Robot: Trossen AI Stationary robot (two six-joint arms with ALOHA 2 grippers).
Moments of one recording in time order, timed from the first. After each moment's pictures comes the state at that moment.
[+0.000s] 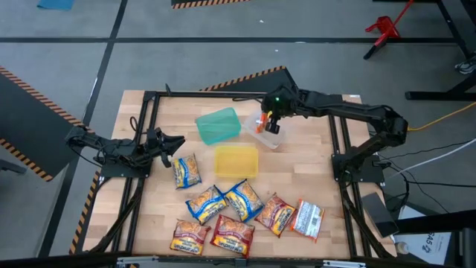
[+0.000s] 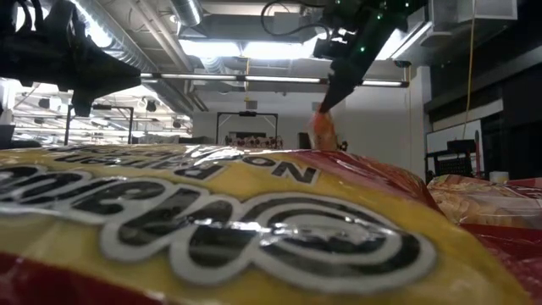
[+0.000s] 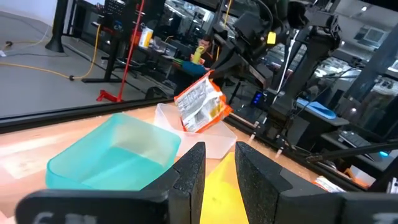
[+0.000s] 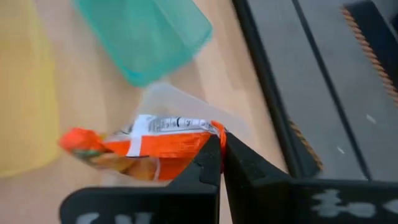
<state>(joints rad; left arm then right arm) -0.32 0.01 0.01 0.07 -0.77 -0.38 -0.41 1.52 1.23 -0.56 0.09 -0.29</state>
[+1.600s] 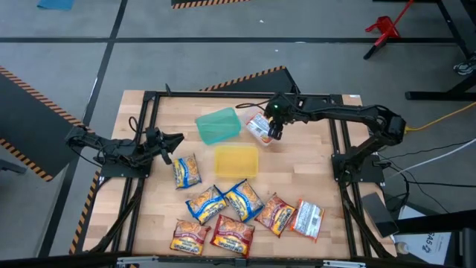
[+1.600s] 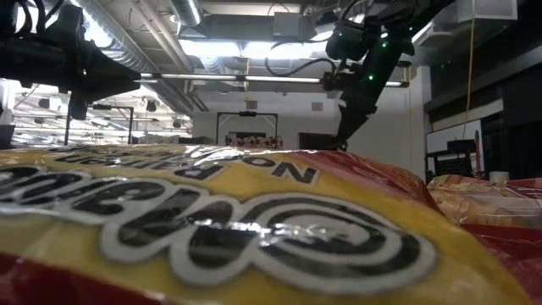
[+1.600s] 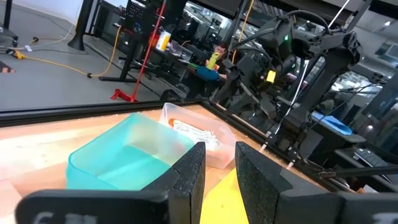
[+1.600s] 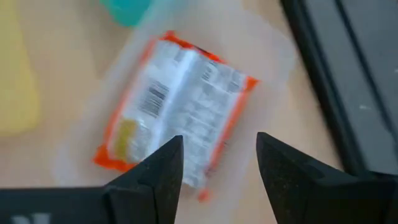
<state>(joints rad) -0.32 0.01 0.01 0.06 -0.85 -0.44 -0.42 1.55 1.08 -0.55 0.07 -0.18</state>
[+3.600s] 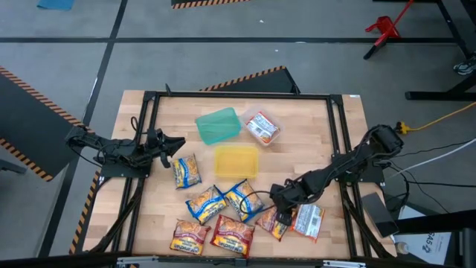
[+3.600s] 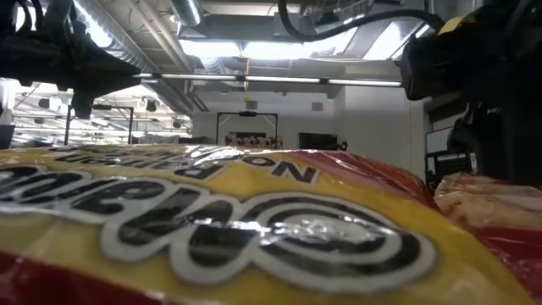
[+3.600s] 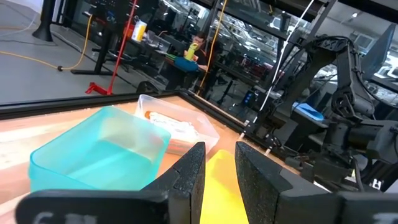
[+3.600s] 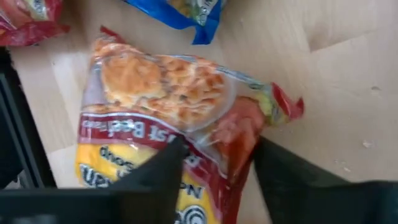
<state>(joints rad) -0.32 0.01 0.01 0.07 -0.74 -0.44 0.48 1.68 0.89 -0.41 -0.07 0.86</state>
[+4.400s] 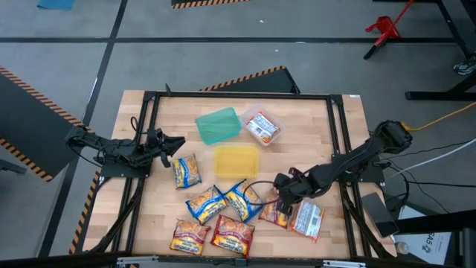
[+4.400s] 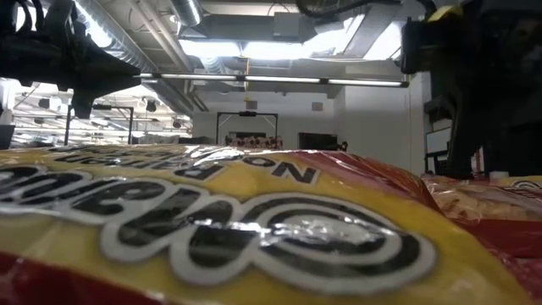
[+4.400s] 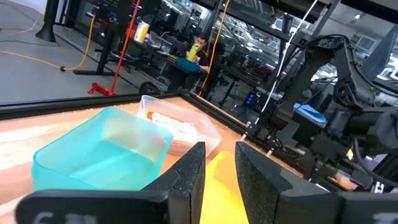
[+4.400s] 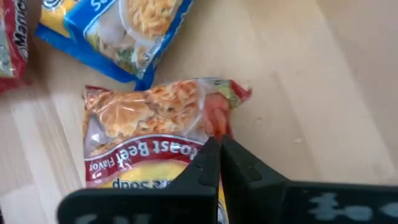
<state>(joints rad) -0.32 0.01 0.01 0.07 -0.75 -0.44 0.48 1.53 0.88 -0.51 0.15 0.86</state>
